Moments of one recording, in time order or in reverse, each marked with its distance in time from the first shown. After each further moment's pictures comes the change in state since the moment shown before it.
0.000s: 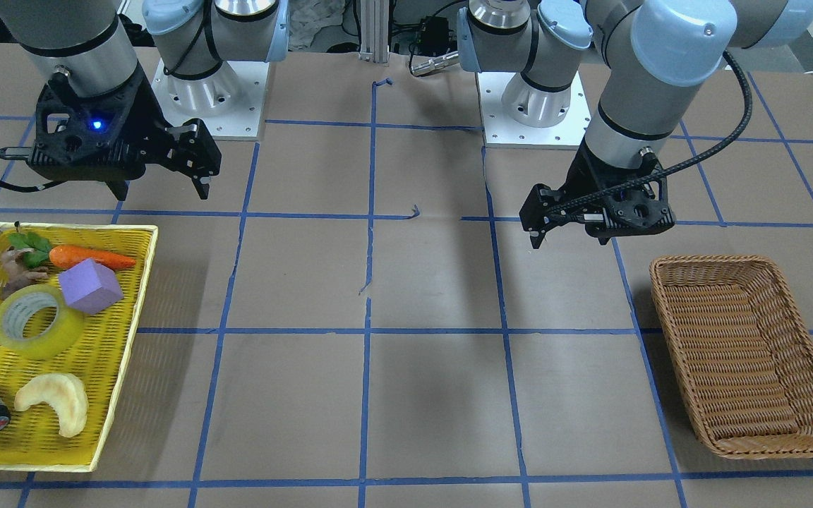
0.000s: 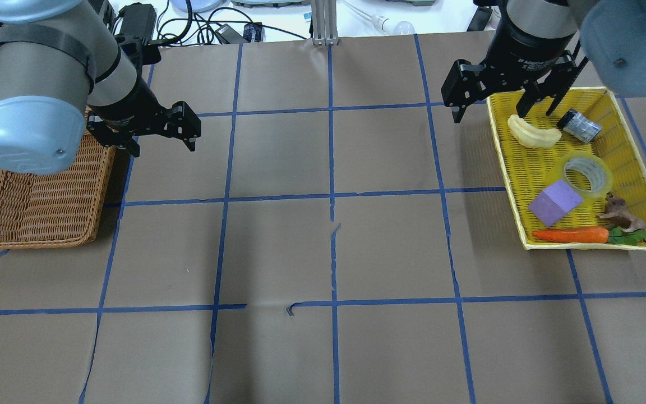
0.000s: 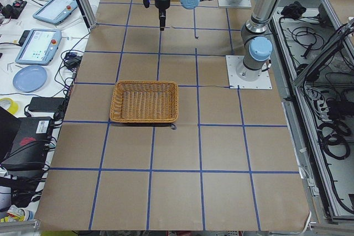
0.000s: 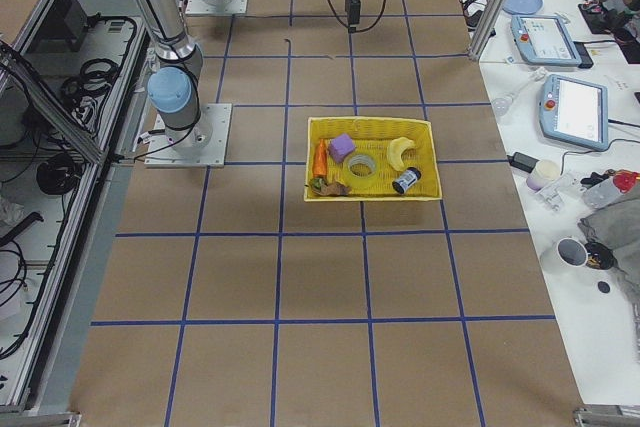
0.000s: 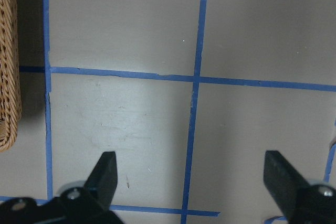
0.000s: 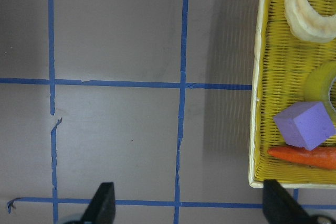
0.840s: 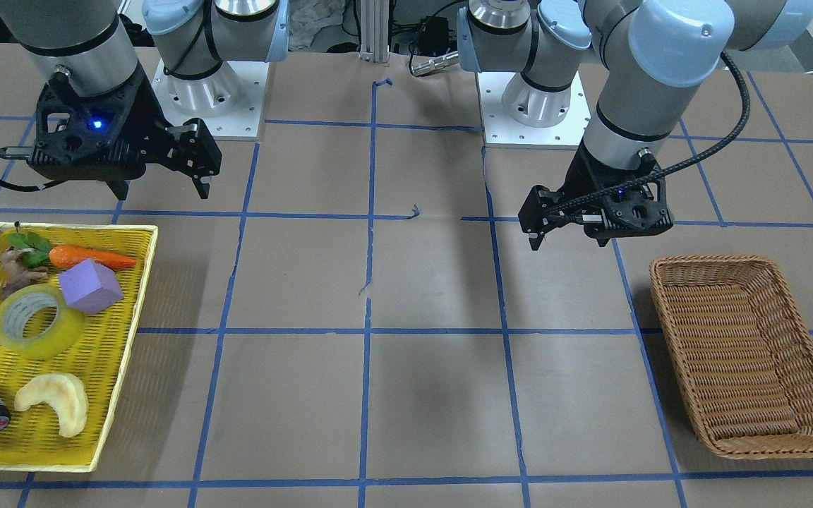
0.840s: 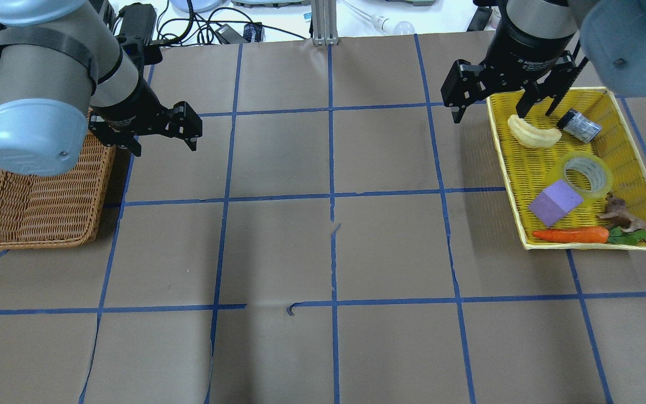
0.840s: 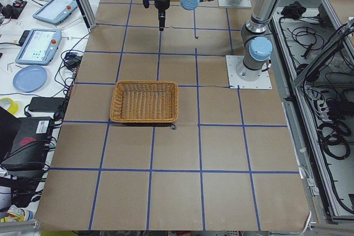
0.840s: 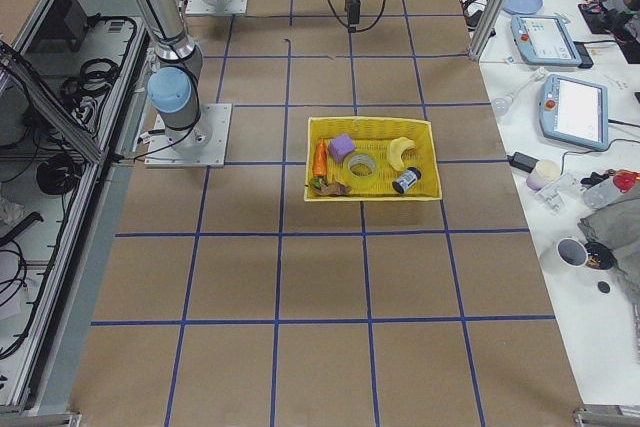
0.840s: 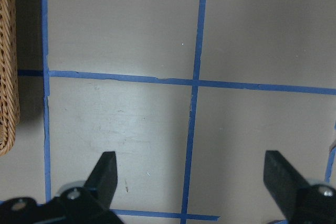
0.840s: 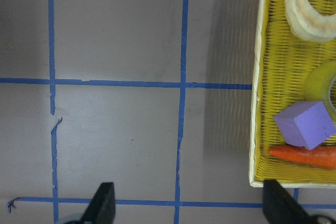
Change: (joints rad) left arm -0.003 0.000 -0.006 0.014 -0.001 -0.001; right arm 0.000 -0.001 0.001 0.001 0.000 0.001
